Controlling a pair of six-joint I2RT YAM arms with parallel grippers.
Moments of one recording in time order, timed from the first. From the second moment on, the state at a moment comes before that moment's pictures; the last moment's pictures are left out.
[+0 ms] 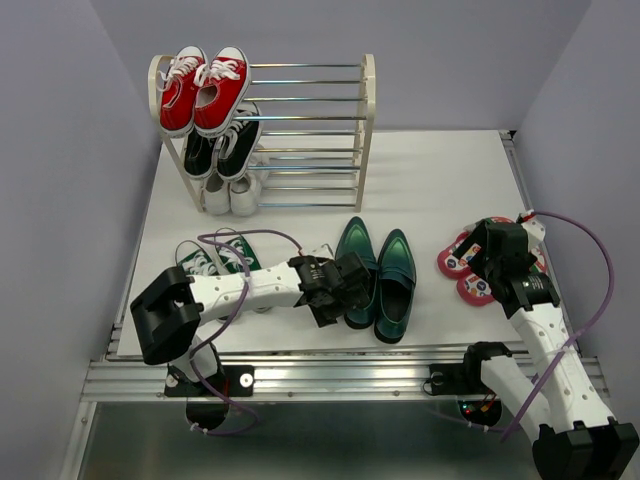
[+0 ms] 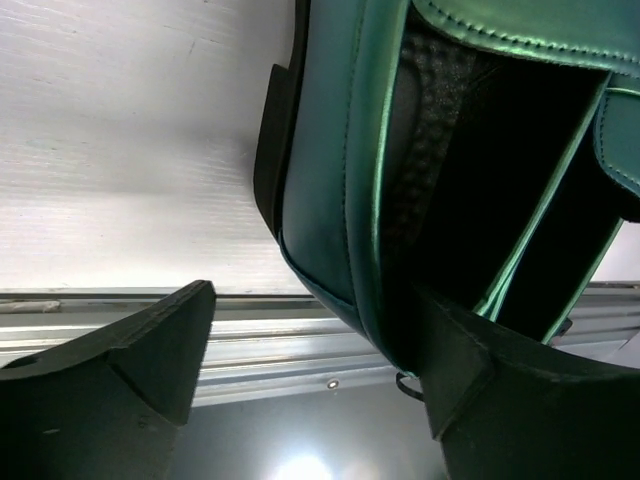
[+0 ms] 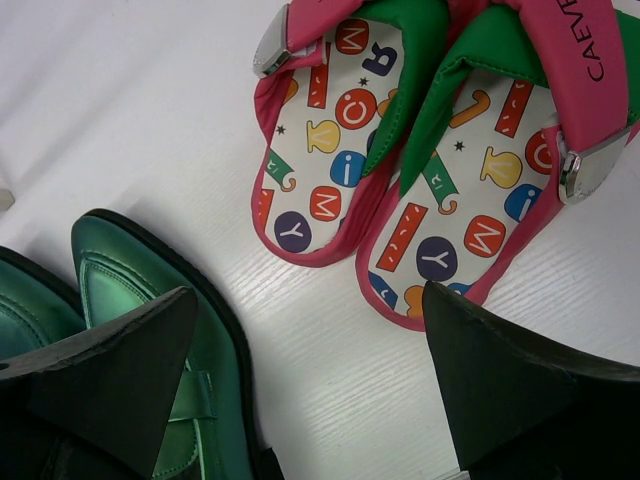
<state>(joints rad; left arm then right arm) -1.14 1.53 1.06 -0.70 -0.15 -1.51 0.10 0.75 0.71 -0.69 0.37 0.67</state>
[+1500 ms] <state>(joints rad) -1.18 1.46 1.21 -1.14 -0.36 -1.48 0.10 0.80 0.71 -0.68 0.37 0.67</state>
